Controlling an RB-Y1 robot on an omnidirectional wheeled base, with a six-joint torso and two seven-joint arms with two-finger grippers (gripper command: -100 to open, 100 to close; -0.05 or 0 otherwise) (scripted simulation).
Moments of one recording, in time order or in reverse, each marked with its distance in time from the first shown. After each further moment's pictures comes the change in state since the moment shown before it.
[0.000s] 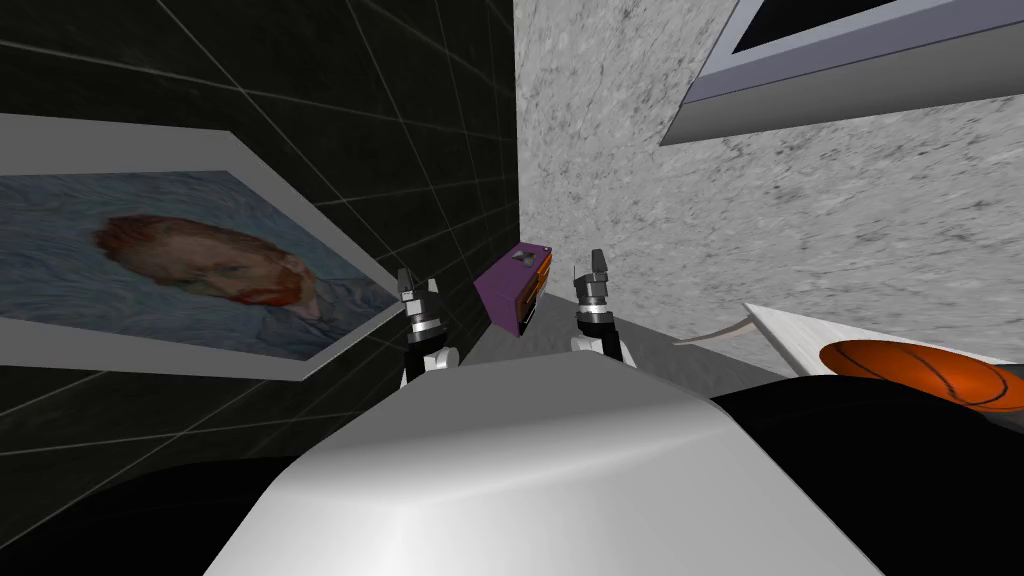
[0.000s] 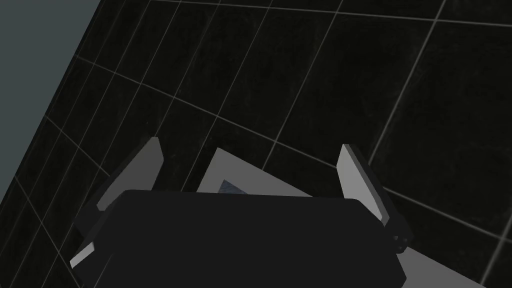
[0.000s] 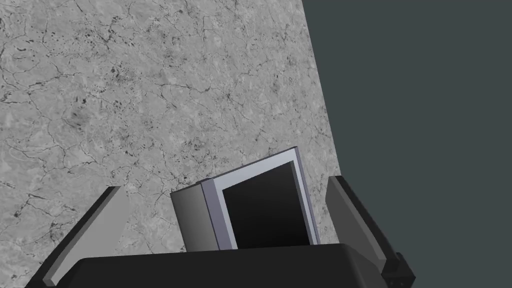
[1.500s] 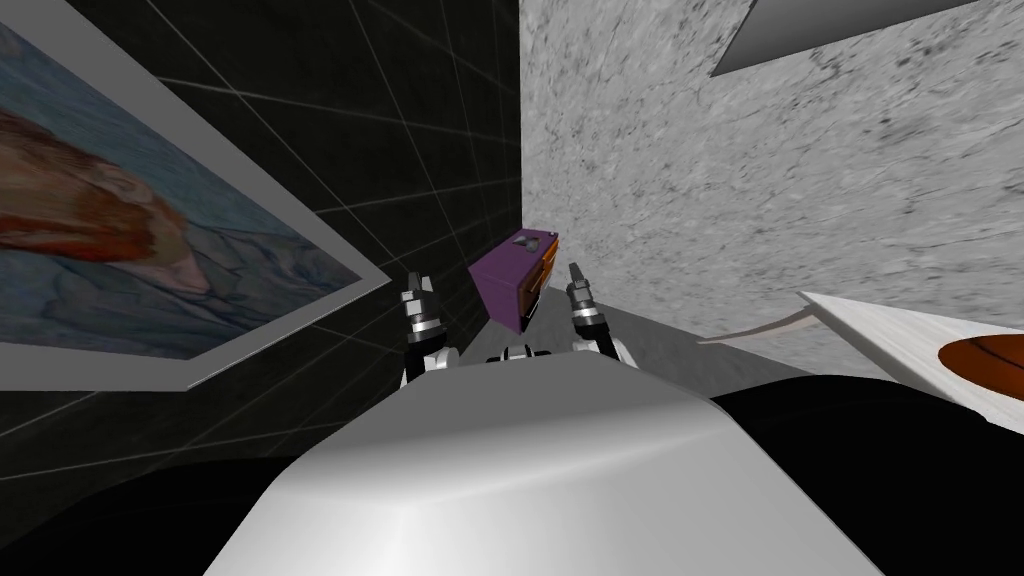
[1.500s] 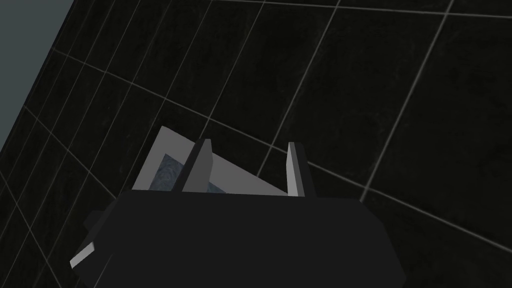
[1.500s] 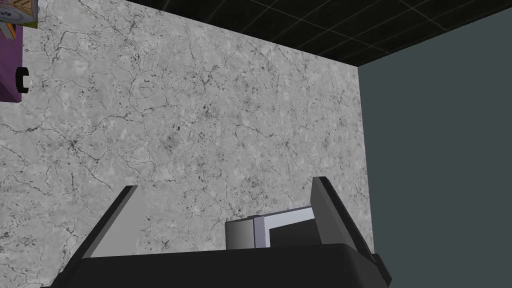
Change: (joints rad) left arm 0.000 0.000 0.000 0.000 0.000 0.000 0.000; right arm 0.007 -0.094 0.025 0.060 0.102 0.092 0.029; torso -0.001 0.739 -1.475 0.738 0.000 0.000
